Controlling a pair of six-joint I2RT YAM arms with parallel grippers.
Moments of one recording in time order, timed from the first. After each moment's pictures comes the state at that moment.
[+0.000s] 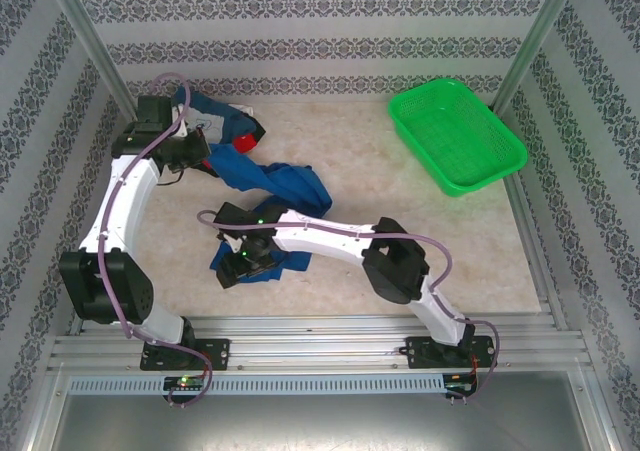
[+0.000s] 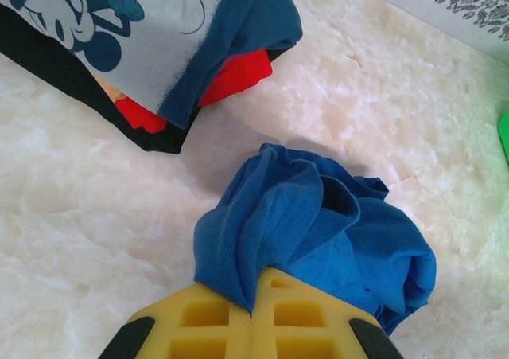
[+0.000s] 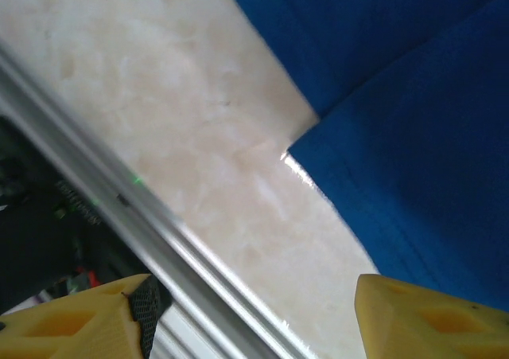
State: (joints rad) left arm 0.07 1.53 1.48 -0.81 0.25 -0.36; right arm 1.13 2.25 1.93 -0.90 -0.32 0.59
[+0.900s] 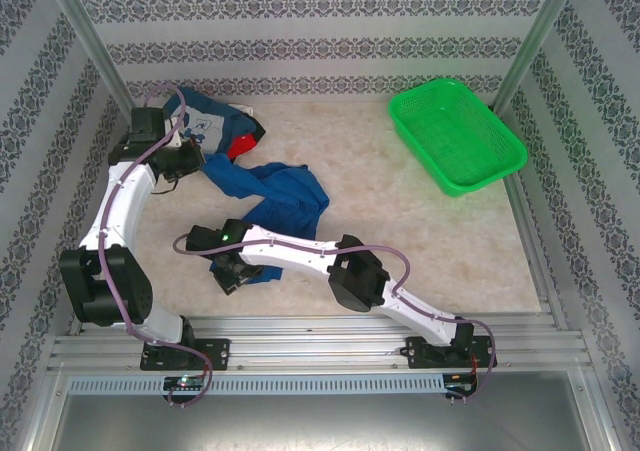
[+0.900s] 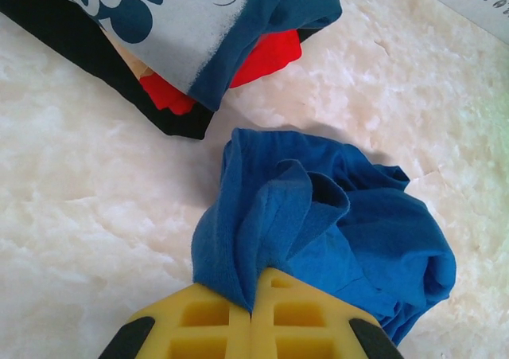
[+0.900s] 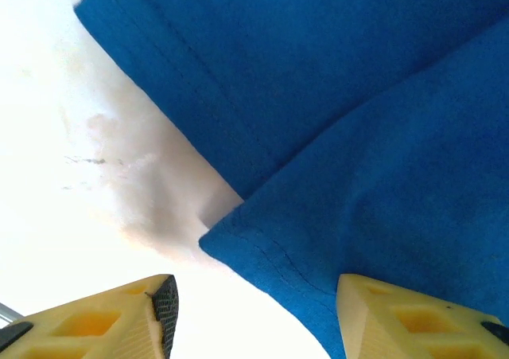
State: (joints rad) left arm 0.13 1.52 1.37 -0.75 0.30 -0.34; right arm 1.21 2.54 2.36 -1.23 0.00 0.56
